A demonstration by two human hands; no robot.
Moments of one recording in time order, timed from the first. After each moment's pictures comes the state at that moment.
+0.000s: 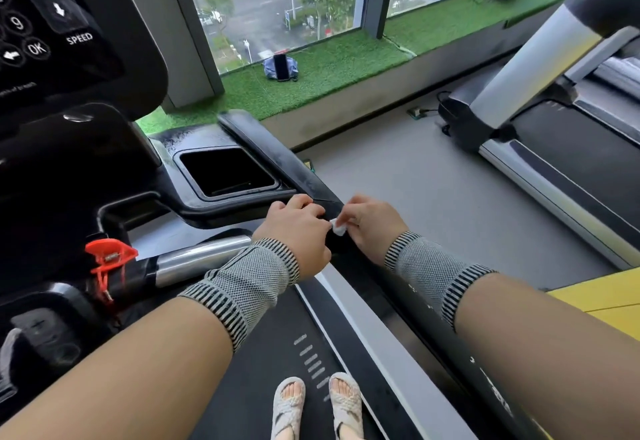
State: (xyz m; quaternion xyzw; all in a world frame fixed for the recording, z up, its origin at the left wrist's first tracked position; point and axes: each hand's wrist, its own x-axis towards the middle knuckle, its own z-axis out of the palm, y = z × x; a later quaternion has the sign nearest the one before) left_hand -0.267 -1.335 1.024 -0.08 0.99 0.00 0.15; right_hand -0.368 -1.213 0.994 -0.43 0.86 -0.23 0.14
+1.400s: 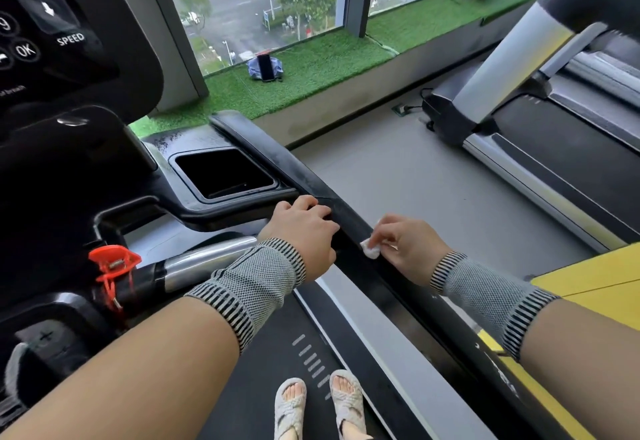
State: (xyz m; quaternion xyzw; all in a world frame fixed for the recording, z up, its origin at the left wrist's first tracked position) left_hand -0.262 -1.336 1.029 -0.04 0.99 -0.01 0.16; right_hand -0.352 -1.162 0.999 -0.38 0.87 -0.26 0.18
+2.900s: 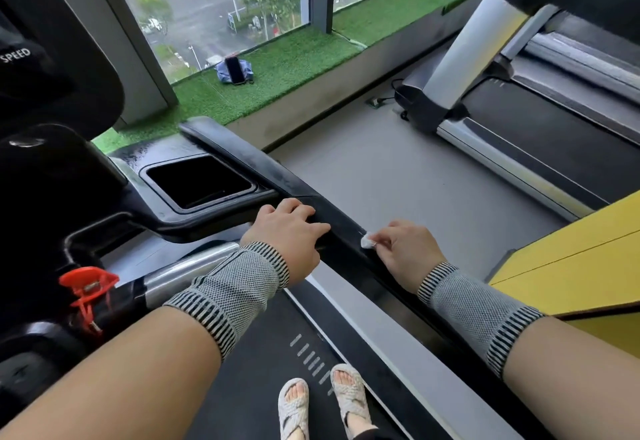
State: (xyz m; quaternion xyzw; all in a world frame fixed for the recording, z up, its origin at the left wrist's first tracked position) left_hand -0.261 -1.337 1.027 0.00 0.98 -0.01 0.19; right_hand -0.331 -1.144 0.991 -0.26 0.94 -0.18 0.14
